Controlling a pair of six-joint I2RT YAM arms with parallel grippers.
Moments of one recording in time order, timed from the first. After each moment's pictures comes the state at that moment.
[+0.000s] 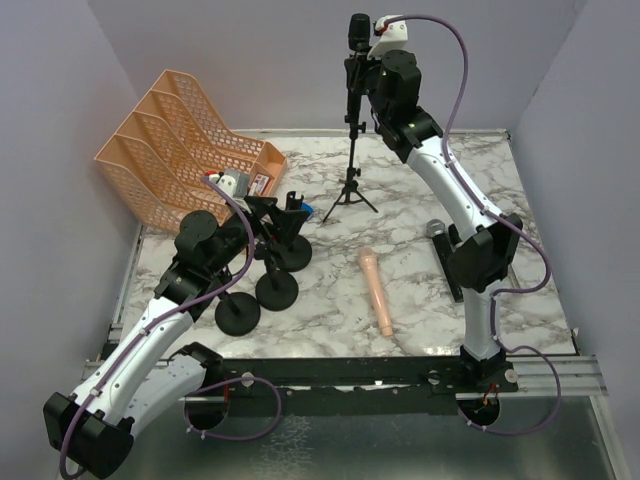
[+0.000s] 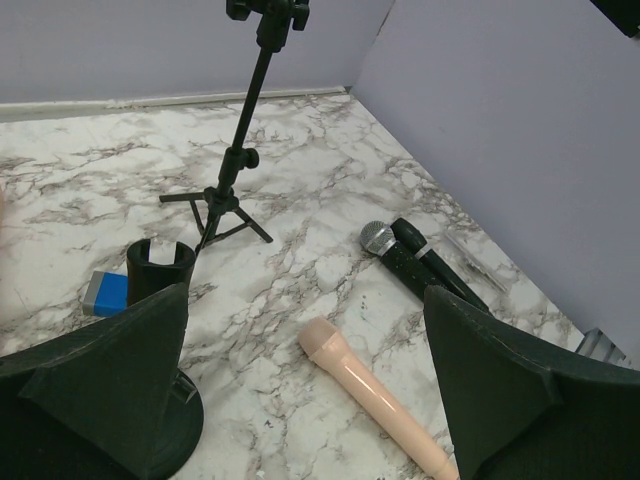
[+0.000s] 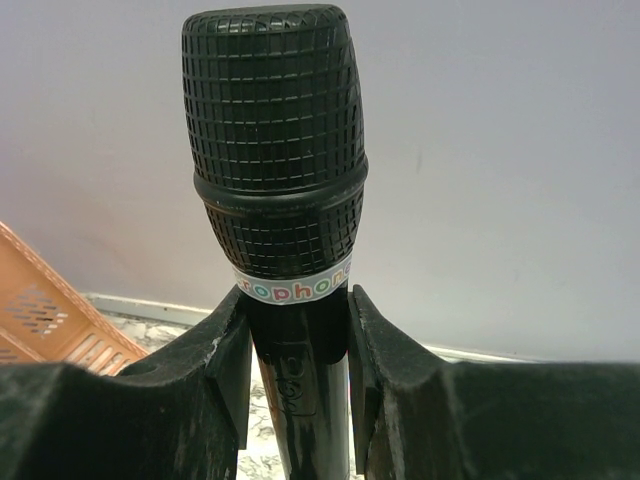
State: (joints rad) left arm -0.48 0.82 0.74 0.11 0.22 -0.41; right arm 0.52 2.09 2.23 -0.10 0.27 0.09
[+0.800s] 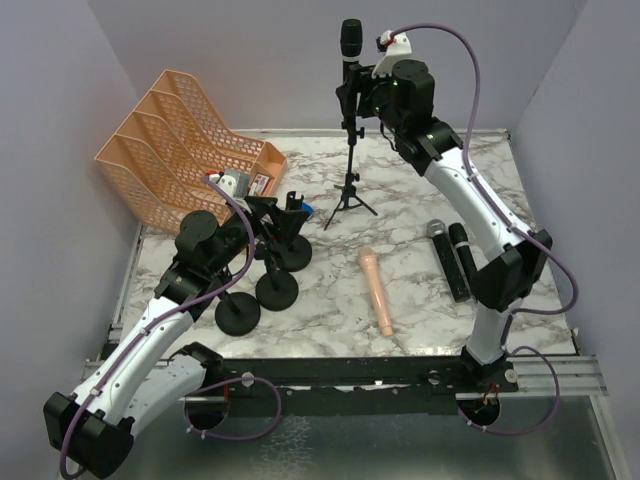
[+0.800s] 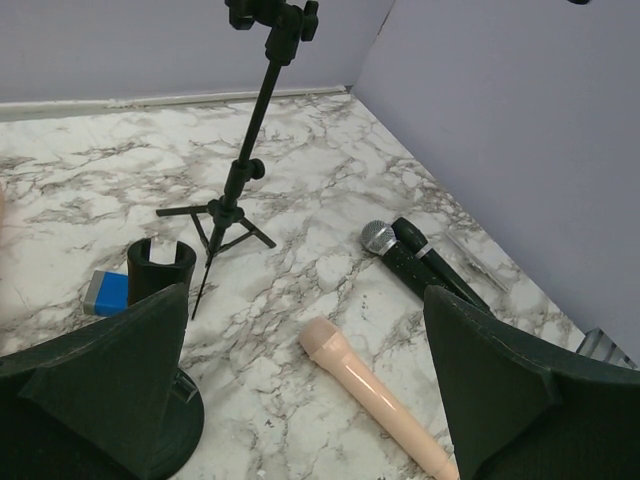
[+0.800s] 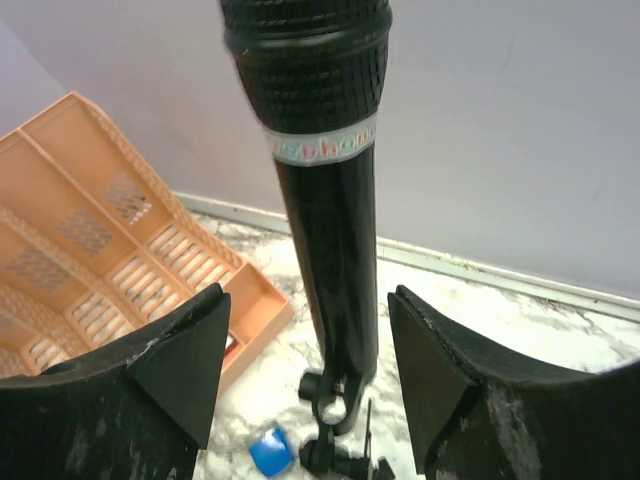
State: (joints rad) left arm -0.48 0.82 0.74 0.11 0.22 -0.40; right arm 0.53 1.91 2.08 -0.22 0.10 0.16
